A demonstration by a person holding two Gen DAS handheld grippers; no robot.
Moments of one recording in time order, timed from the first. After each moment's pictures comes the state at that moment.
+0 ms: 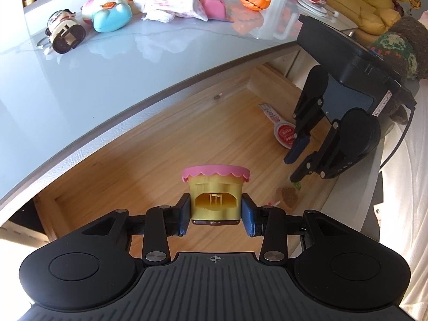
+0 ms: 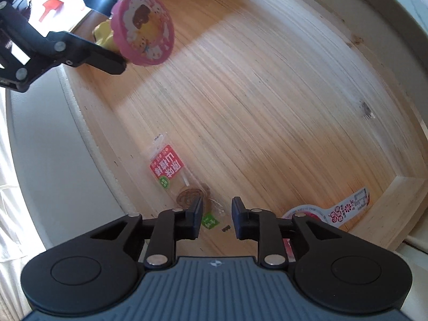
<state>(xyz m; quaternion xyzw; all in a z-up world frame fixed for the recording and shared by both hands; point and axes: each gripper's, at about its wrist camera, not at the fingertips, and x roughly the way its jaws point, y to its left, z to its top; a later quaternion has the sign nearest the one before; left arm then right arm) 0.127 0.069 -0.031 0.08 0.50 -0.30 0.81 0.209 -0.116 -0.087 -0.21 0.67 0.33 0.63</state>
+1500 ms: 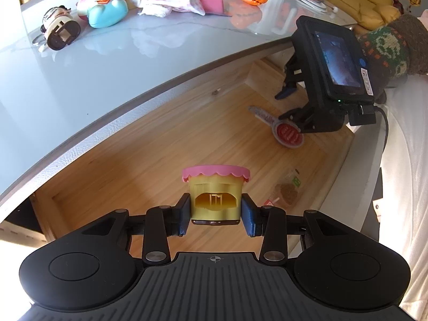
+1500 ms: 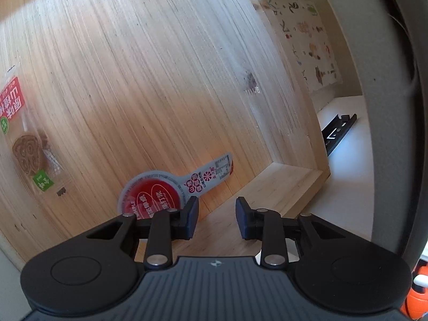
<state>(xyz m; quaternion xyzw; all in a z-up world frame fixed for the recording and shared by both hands) 0.128 0.065 -0.035 0.08 0.50 -0.30 0.81 0.203 -0.136 -0.130 -0.46 0.58 0.15 0.65</state>
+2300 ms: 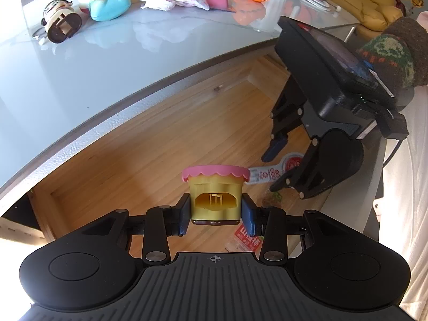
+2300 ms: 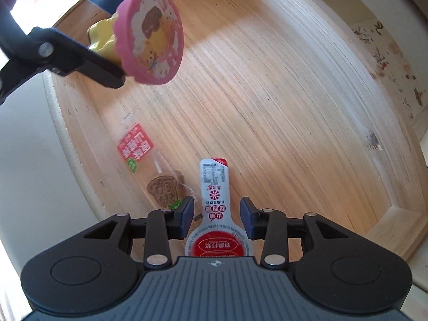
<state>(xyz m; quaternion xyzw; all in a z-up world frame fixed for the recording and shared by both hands) 0.131 0.069 -0.037 0.08 0.51 -0.30 0.80 0.213 -0.096 -0.101 -0.27 0.64 0.33 0.64</state>
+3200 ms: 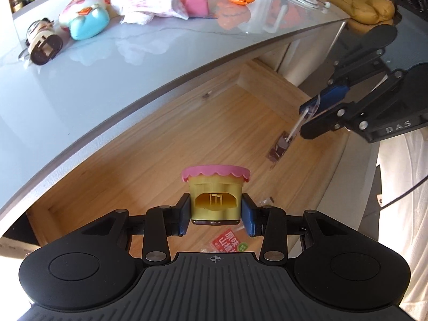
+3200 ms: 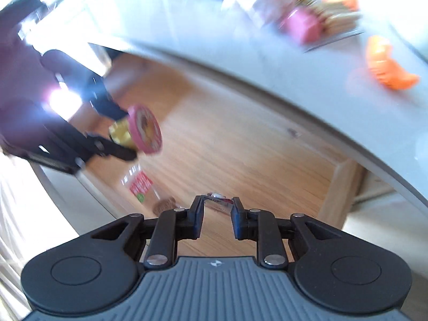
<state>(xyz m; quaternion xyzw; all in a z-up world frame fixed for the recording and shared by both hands) 0.140 0.054 -0.027 0.10 0.50 -0.32 0.80 0.168 -0.156 0.017 -0.10 0.55 0.21 0.80</state>
